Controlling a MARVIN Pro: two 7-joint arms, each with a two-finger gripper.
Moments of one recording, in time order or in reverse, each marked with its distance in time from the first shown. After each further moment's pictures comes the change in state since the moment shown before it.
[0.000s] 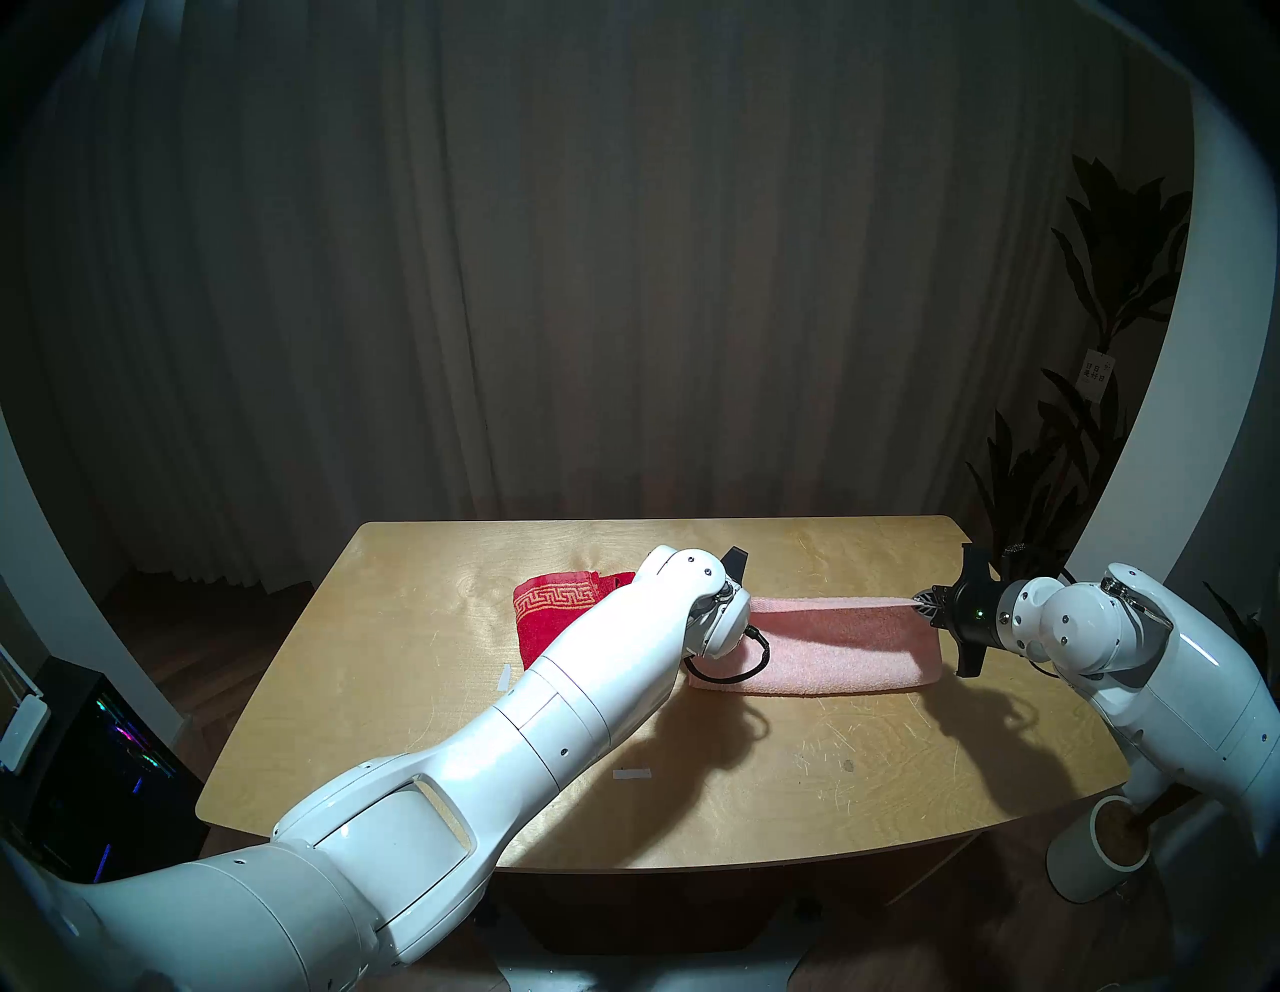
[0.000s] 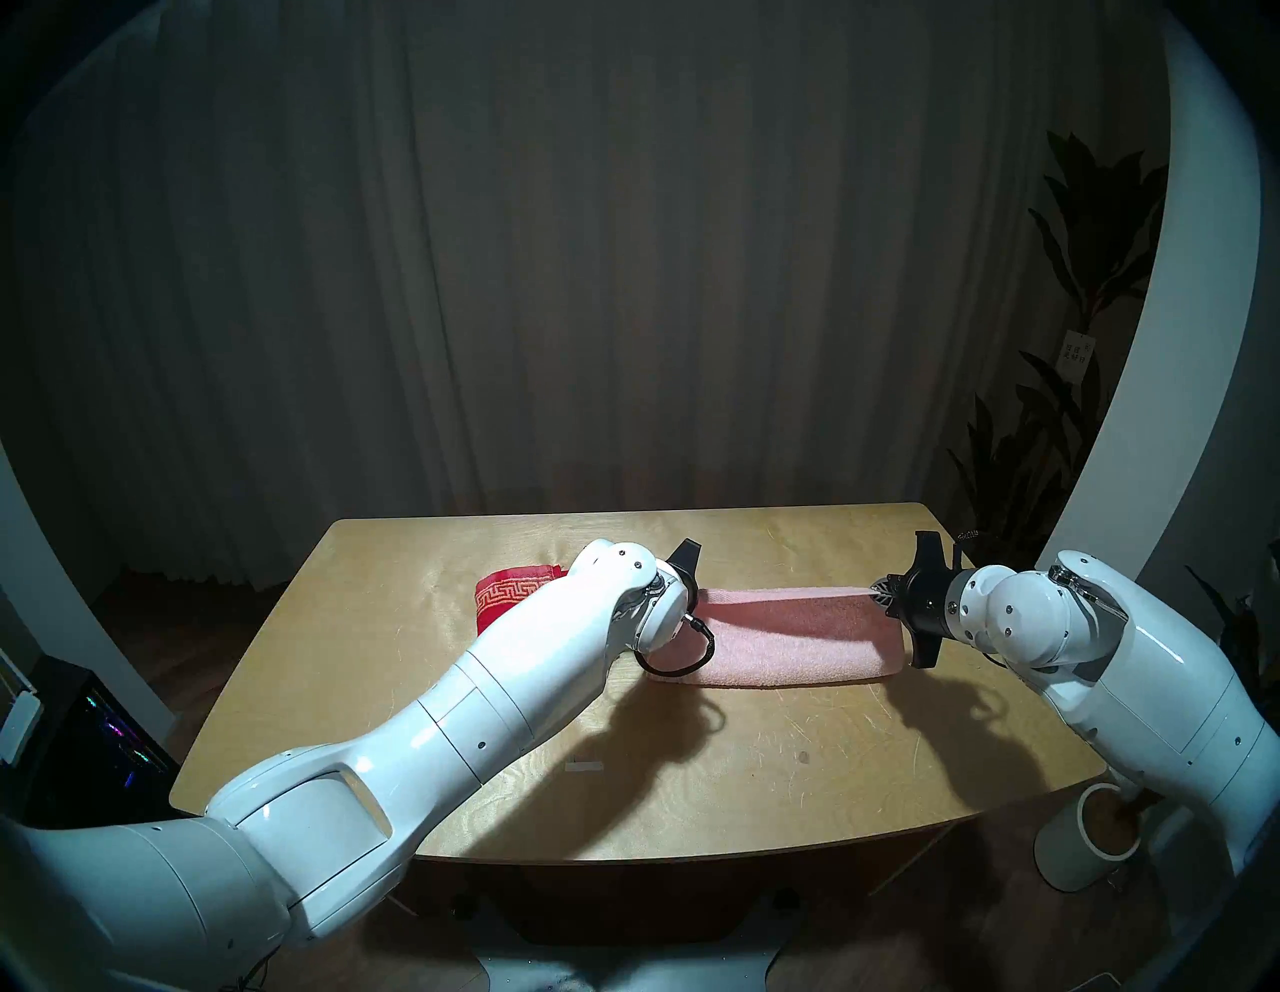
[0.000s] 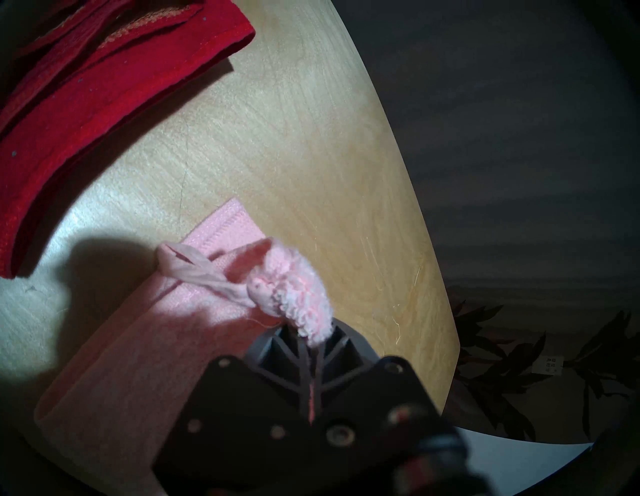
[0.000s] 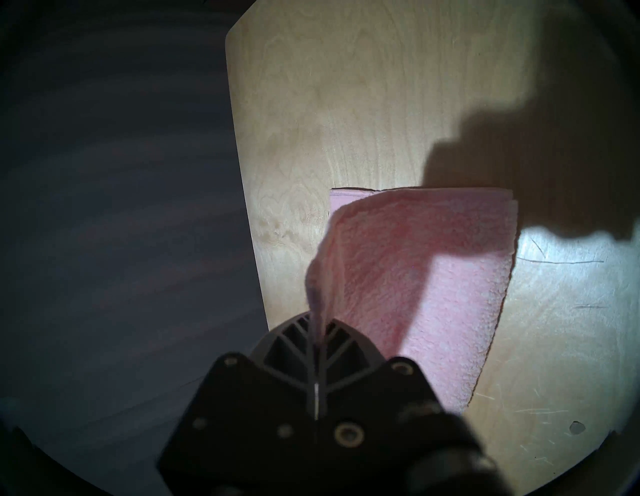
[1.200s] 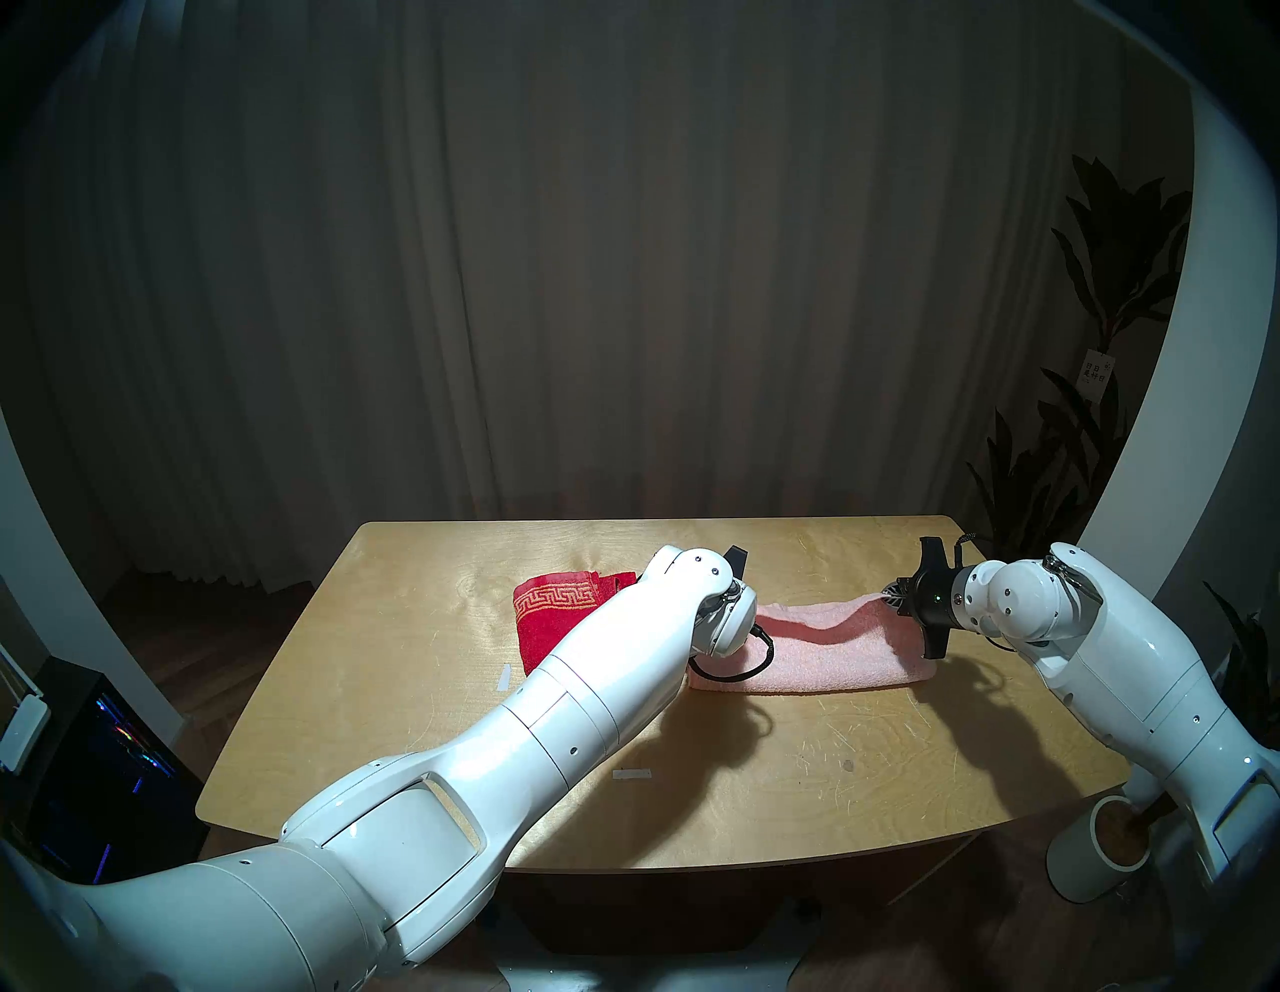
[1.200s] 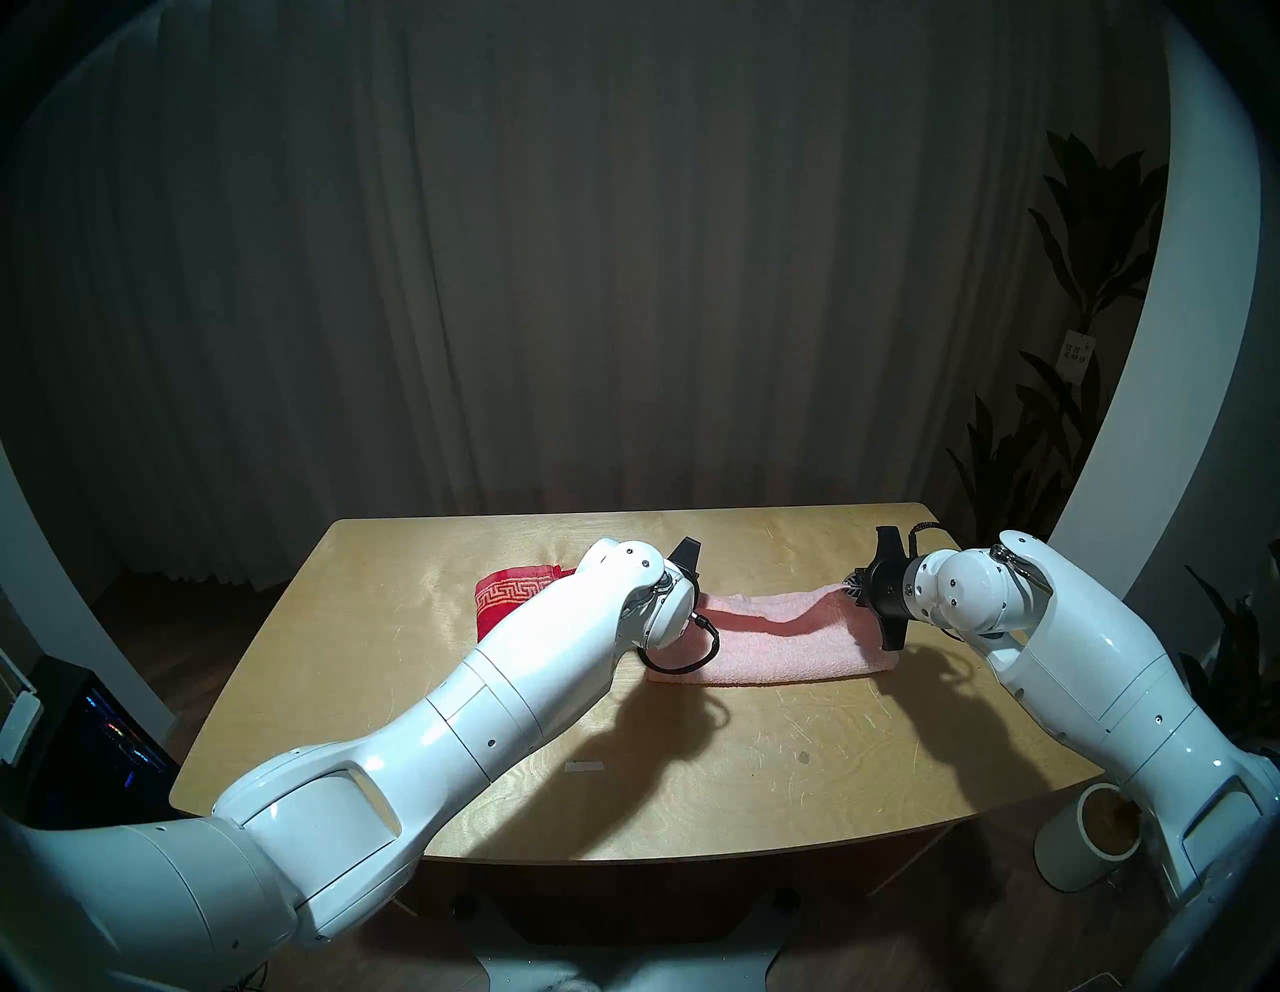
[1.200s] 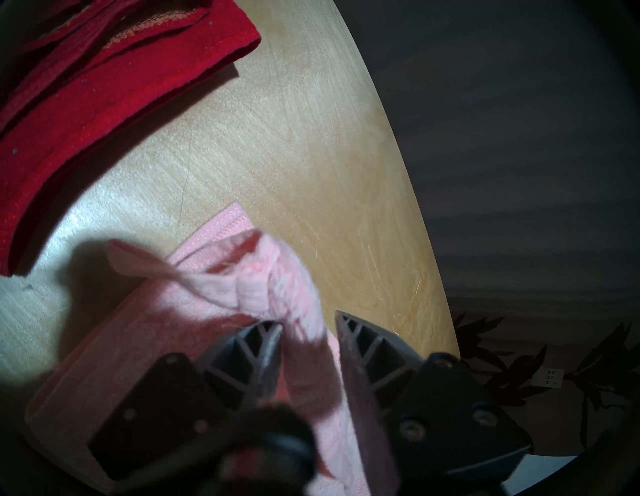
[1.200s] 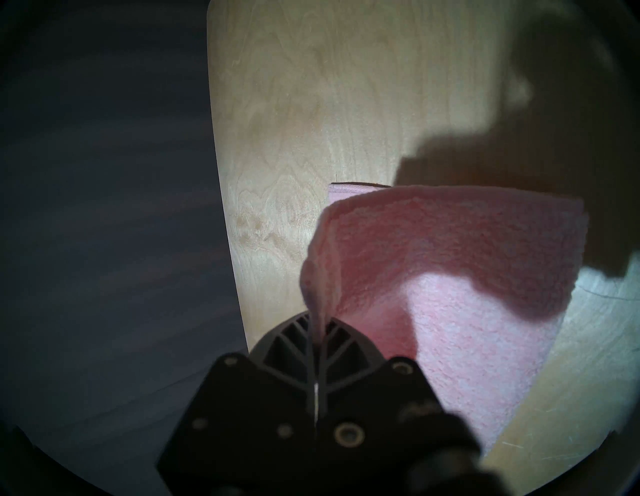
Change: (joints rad) left arm -0.002 -0.020 -0.002 0.025 0.019 -0.033 0.008; right arm 0.335 -0.207 -0.206 0.278 -0.153 0.097 -0.131
